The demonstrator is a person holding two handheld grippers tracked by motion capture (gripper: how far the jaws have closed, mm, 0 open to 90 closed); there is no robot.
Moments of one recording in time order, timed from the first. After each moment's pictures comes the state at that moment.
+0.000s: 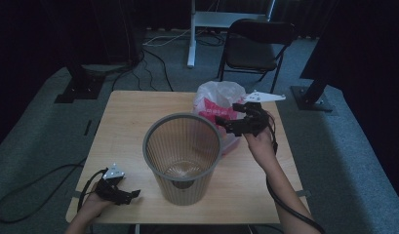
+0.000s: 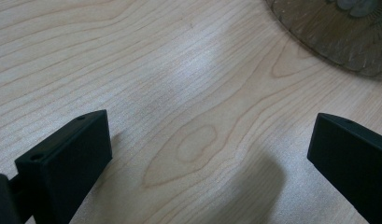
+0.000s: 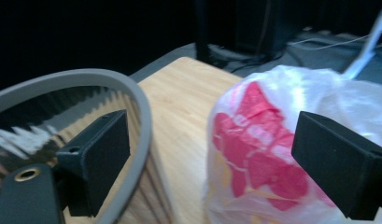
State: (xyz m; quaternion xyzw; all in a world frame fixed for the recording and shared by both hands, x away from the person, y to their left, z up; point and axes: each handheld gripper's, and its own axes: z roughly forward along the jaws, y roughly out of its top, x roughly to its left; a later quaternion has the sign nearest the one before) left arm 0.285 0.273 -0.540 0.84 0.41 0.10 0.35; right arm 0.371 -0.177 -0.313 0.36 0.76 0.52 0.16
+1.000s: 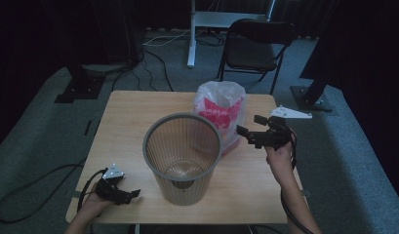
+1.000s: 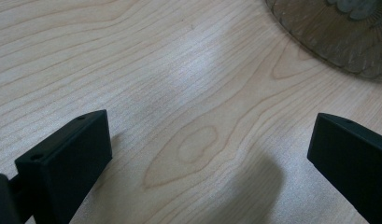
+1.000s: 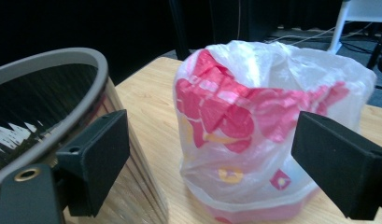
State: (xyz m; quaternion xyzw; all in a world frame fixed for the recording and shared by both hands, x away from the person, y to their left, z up) left arm 0.285 0.273 -0.540 0.84 0.41 0.10 0.35; right arm 0.345 -0.236 -0.341 0.41 0.73 0.53 0.16
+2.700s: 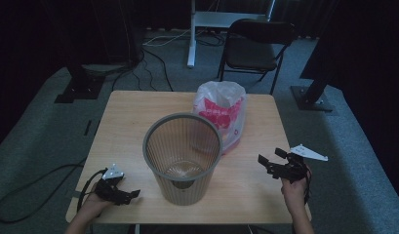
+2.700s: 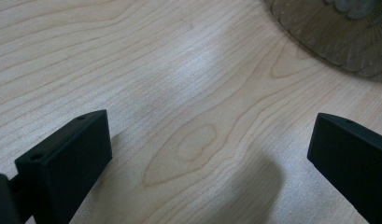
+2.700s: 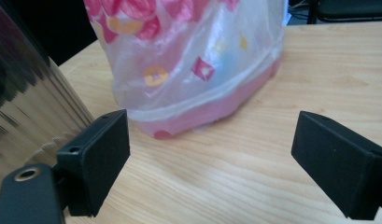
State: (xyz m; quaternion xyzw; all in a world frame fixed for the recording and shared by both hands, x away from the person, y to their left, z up) left arm 0.285 0.274 -0.540 0.84 0.41 0.10 0.35; right arm 0.302 -0.310 -0.454 0.49 0.68 0.51 0.18
